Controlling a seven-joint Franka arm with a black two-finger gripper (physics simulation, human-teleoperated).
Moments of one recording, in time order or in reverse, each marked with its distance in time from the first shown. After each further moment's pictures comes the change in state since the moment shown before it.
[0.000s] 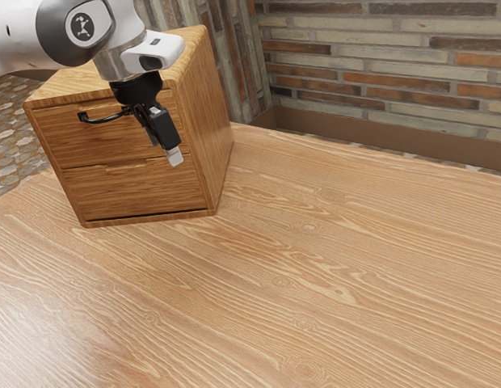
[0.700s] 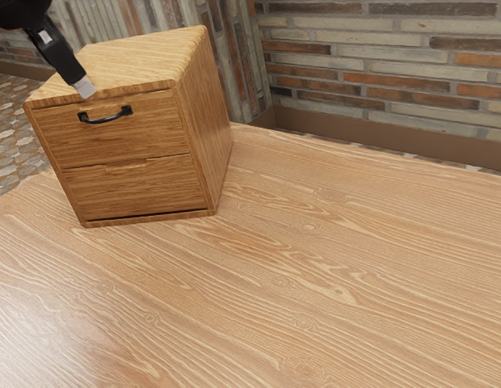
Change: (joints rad) arm 0.001 -0.308 0.013 0.004 0.122 0.005 0.107
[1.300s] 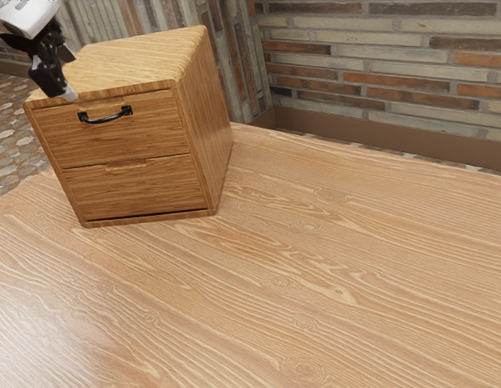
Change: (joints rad) arm 0.093 0.211 0.165 0.000 -0.090 0.310 0.614
